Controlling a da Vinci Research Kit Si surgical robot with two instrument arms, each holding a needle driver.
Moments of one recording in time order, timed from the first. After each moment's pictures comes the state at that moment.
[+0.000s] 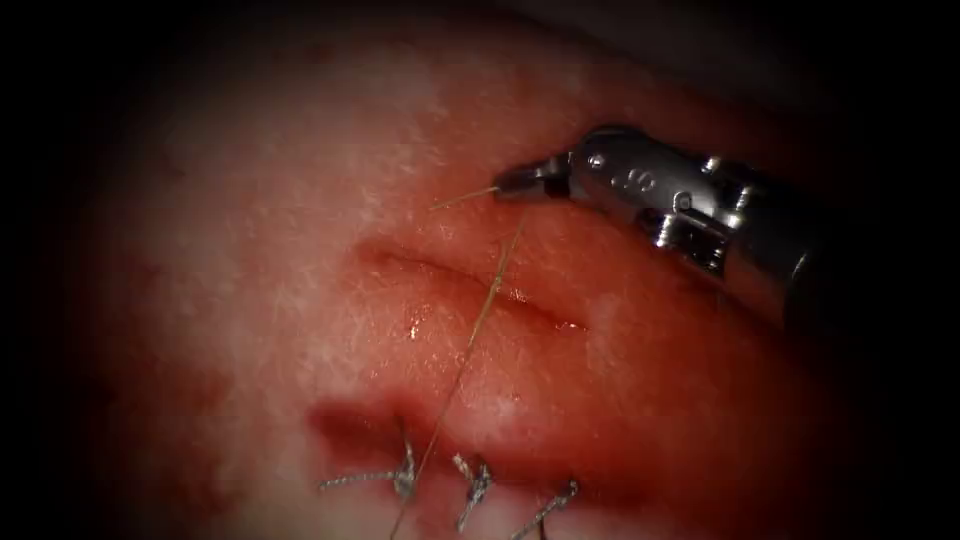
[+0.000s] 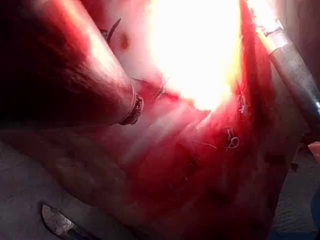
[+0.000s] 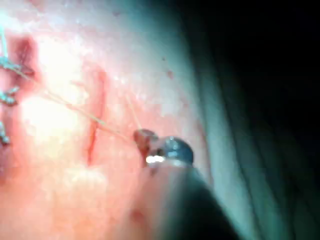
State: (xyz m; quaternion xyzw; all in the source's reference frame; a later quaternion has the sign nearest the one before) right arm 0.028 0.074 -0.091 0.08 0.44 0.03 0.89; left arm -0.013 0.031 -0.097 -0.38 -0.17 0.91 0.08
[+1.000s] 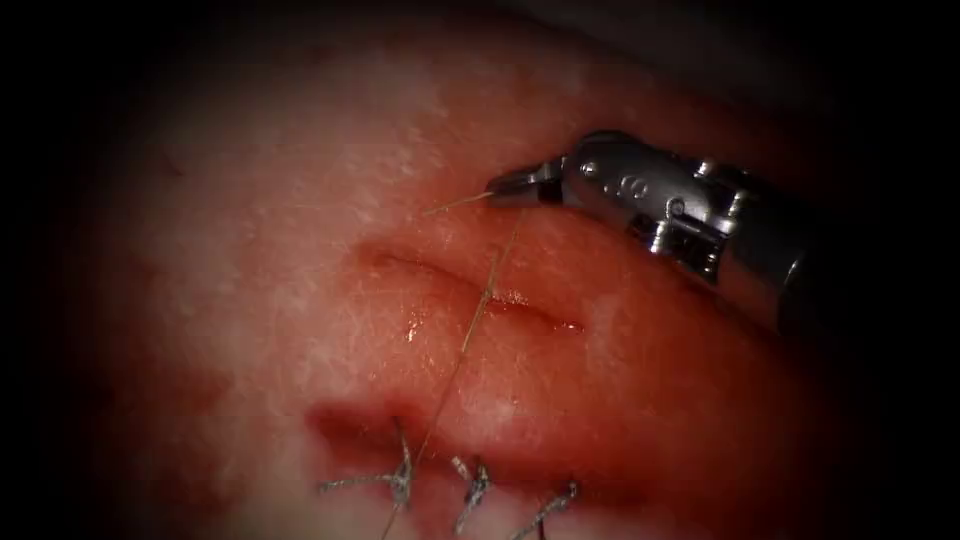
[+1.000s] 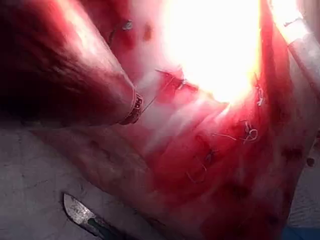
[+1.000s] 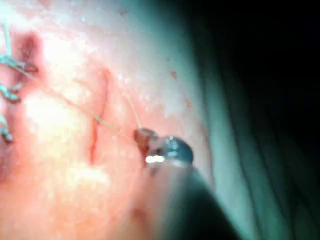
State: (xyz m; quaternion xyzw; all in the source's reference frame) right arm 0.028 0.074 -0.091 0.08 0.43 0.03 0.90; left arm -0.010 0.026 -0.098 -0.37 -0.17 0.91 0.07
